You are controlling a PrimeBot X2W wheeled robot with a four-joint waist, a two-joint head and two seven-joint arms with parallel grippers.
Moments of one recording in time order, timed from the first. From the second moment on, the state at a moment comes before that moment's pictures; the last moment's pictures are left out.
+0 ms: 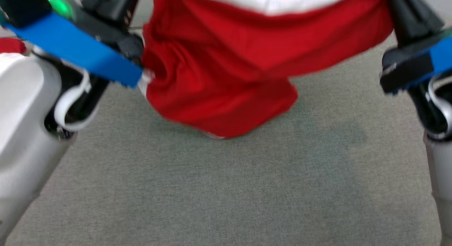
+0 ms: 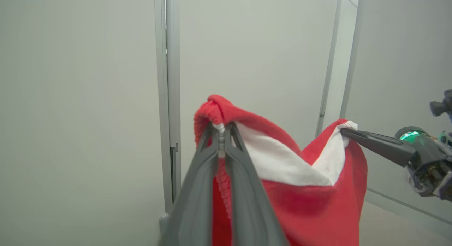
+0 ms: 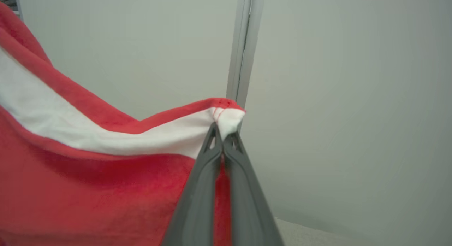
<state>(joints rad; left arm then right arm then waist) -0.95 0.59 -0.72 -0.01 -0.95 -0.04 -0.05 -0.67 -0.30 0.11 -0.06 0.32 0.13 0.25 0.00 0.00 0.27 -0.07</state>
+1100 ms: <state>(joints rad) -0.51 0.50 -0.66 0.03 -0.84 -0.05 -0.26 -0.37 -0.13 0.14 0.09 0.18 0.13 -0.12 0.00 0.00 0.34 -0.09</state>
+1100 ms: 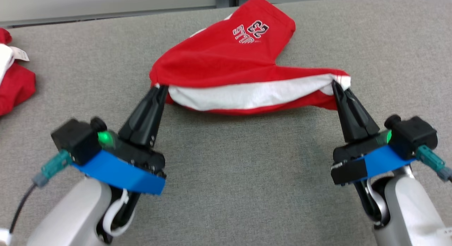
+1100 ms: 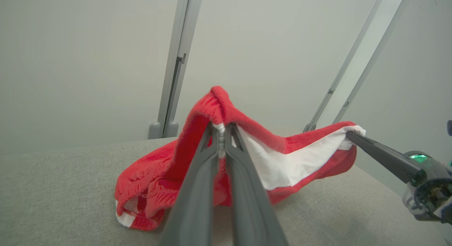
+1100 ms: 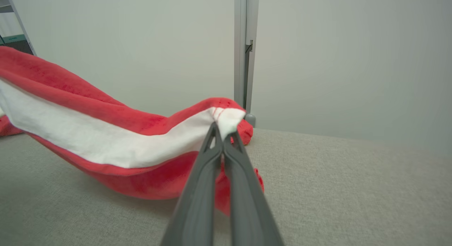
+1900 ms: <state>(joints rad) -0.05 0.47 -0.64 -0.23 -0.78 0.05 -0.21 0.05 -0.06 -0.03 -0.34 0.18 0.13 0.07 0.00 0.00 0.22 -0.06</state>
